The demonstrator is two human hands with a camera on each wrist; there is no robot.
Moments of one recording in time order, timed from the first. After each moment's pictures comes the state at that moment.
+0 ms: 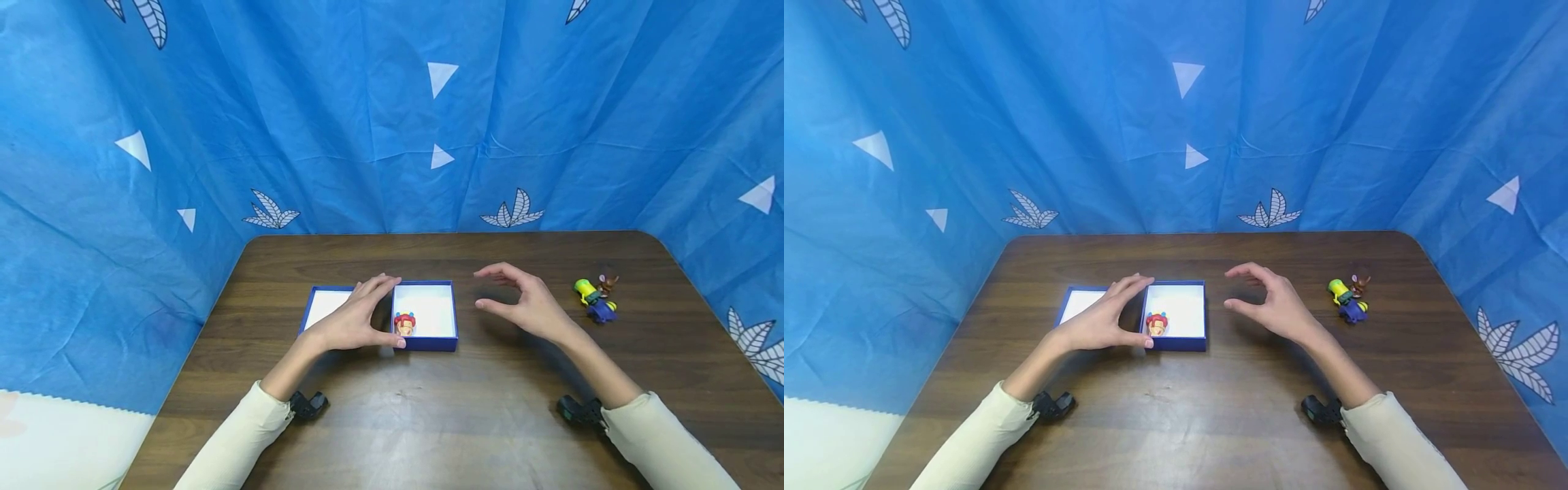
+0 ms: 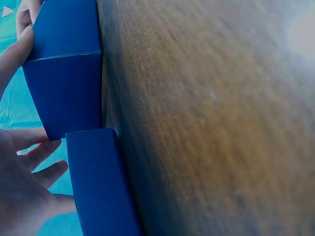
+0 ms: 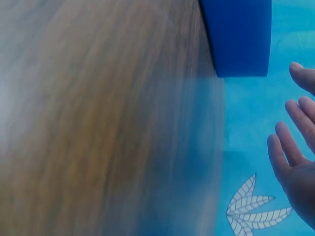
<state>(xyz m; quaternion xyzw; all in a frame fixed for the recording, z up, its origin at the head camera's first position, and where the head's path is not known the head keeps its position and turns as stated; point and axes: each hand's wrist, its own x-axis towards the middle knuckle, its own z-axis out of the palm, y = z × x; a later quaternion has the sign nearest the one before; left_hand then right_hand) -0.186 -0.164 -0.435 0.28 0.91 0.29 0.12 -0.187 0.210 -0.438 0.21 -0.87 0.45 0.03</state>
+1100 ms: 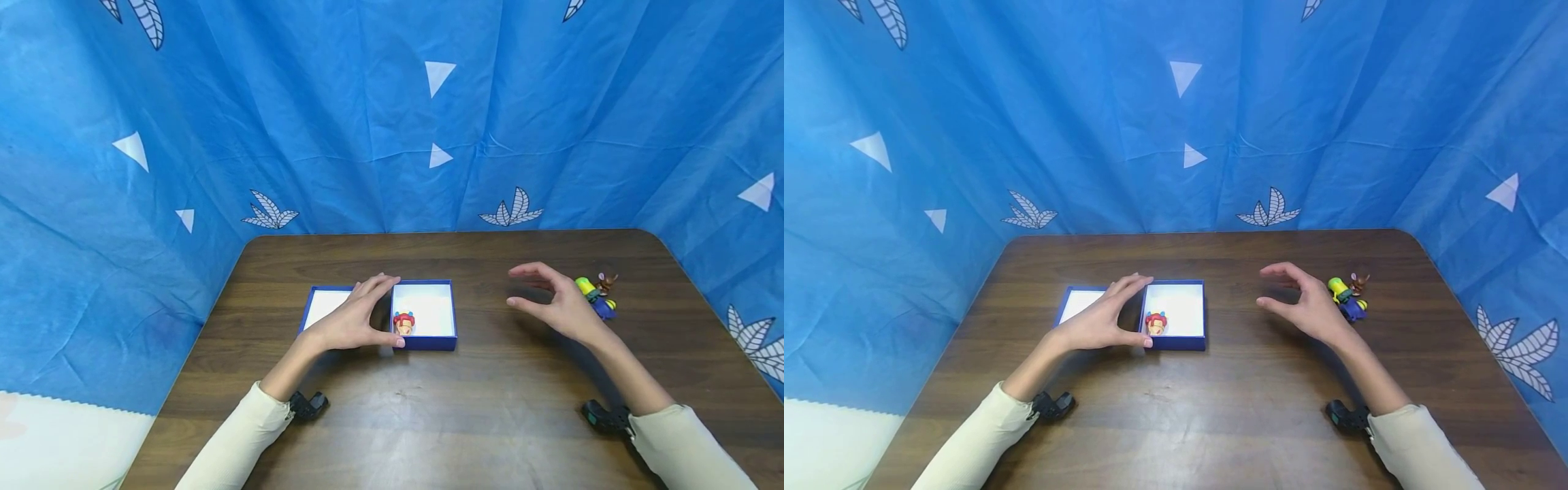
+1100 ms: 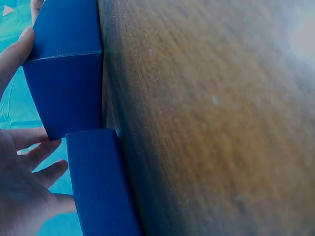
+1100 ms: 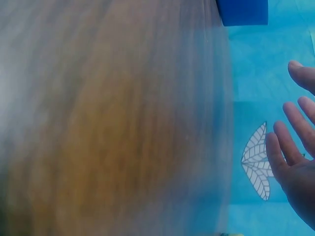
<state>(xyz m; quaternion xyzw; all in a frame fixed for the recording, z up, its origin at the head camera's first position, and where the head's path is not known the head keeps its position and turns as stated) -0.186 -0.163 -0.434 0.28 0.91 0.29 0.12 -0.181 0.261 -0.447 0.17 -0.87 0.46 0.06</state>
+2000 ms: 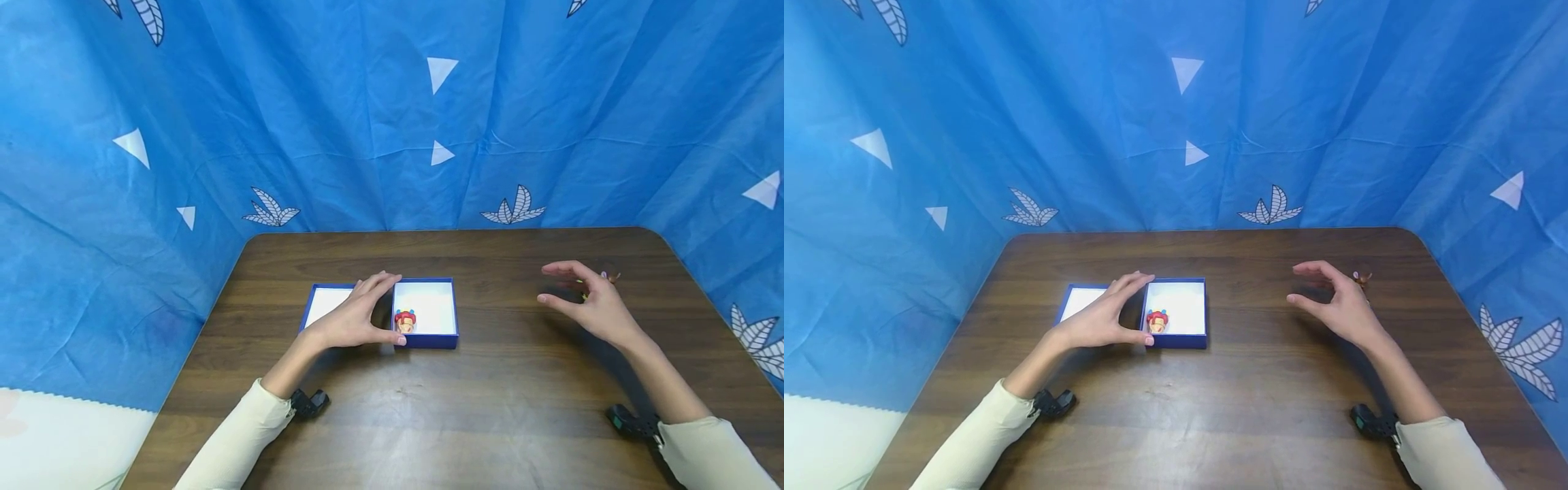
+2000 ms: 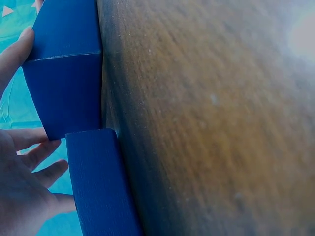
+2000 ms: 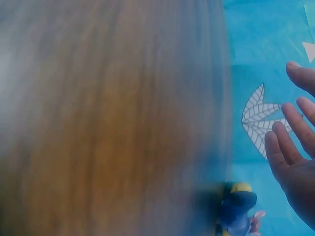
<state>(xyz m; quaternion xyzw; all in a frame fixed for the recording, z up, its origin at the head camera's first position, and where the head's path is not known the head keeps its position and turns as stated) -0.185 -0.164 -0.434 0.27 0.91 0.29 0.12 -0.170 0.300 -0.445 0.12 -0.89 0.43 0.08</state>
